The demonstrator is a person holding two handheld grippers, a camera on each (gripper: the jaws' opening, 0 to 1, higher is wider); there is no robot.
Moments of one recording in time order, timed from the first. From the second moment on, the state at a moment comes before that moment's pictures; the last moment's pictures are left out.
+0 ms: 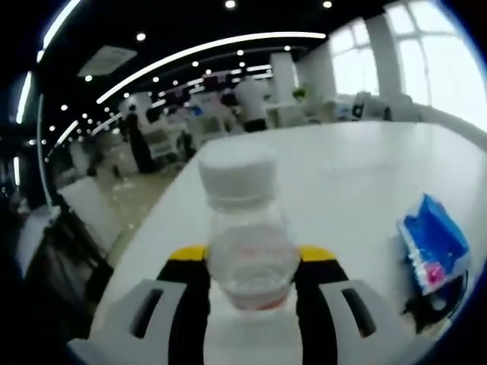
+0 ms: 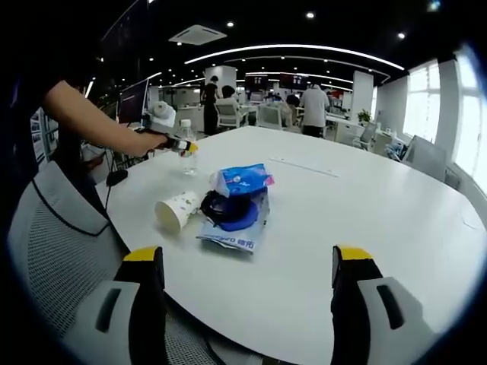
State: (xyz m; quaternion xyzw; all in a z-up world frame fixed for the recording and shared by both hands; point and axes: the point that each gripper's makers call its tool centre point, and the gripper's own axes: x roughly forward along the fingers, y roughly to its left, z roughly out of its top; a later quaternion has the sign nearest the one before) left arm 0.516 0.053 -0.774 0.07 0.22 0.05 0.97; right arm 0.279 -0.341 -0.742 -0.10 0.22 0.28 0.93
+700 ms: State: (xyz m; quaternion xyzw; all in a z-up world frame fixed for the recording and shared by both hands) left arm 0.516 0.061 -0.774 0.04 0.22 0.05 0.97; right arm 0.280 -0.341 -0.741 -0.10 0.21 0.28 0.93
